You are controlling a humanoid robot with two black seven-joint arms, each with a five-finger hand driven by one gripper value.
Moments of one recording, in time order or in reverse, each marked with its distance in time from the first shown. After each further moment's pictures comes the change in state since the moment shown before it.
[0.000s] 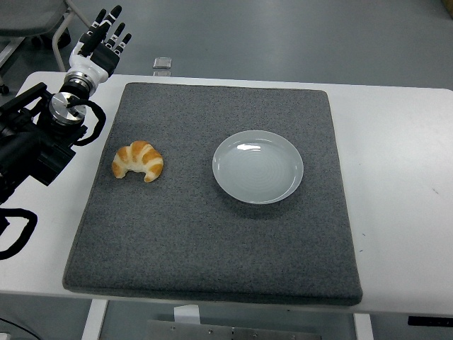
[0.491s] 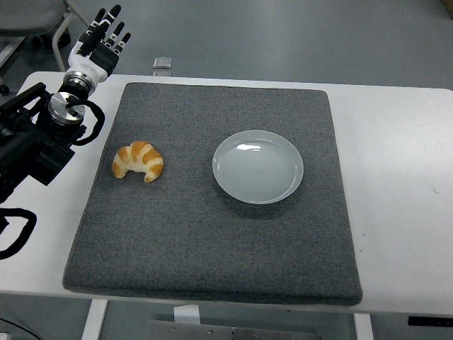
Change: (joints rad) left arm -0.002 0.006 0.001 -0.001 0.002 -0.016 0.001; right arm 0.000 0.000 0.000 0.000 0.000 0.000 0.000
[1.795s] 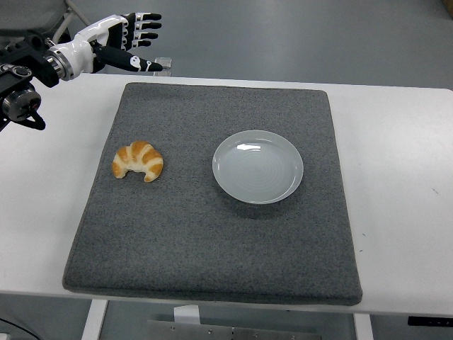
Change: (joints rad) left arm -0.087 0.359 0.335 -0.413 0.977 -0.083 -0.068; right arm 0.000 0.000 0.000 0.000 0.000 0.000 0.000
